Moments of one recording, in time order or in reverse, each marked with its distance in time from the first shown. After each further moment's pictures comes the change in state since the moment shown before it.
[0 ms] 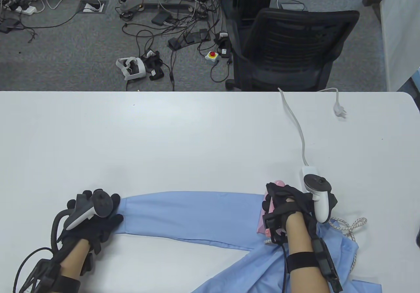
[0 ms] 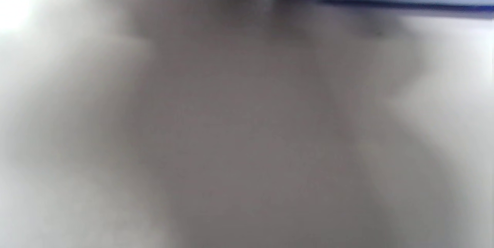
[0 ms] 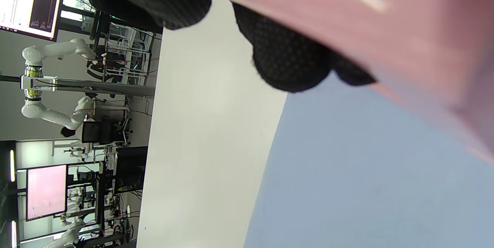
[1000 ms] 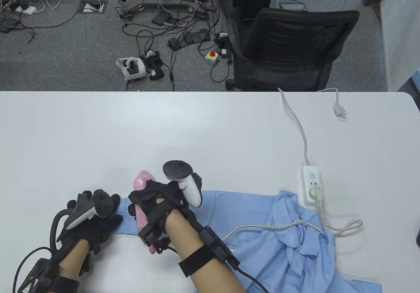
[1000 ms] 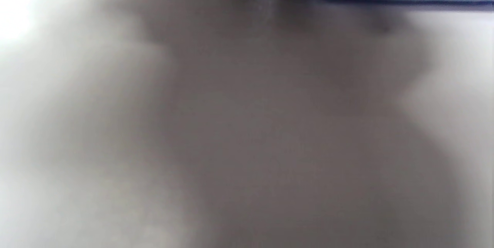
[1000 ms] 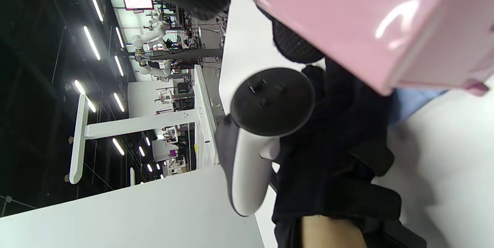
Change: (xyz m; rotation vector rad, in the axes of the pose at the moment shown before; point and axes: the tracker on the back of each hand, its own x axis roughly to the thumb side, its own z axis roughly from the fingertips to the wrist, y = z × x) left_hand 0.001 0.001 0.000 -0.007 0.011 -0.045; right_hand 0.097 0.316 0.086 0.655 -0.288 0.183
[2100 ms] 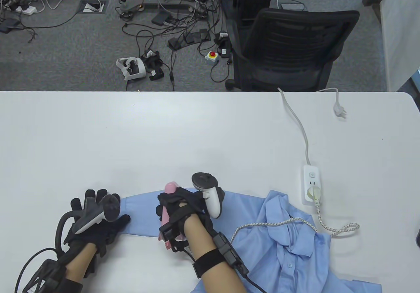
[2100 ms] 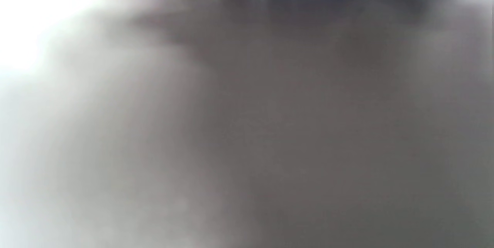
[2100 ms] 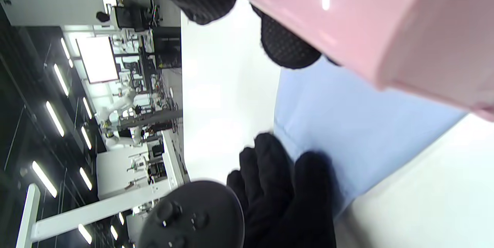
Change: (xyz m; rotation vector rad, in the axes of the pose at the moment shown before) left_hand 0.020 -0.005 0.006 0.088 0.041 -0.118; right_hand -0.070 -0.071 0.013 -0.245 0.136 -0.124
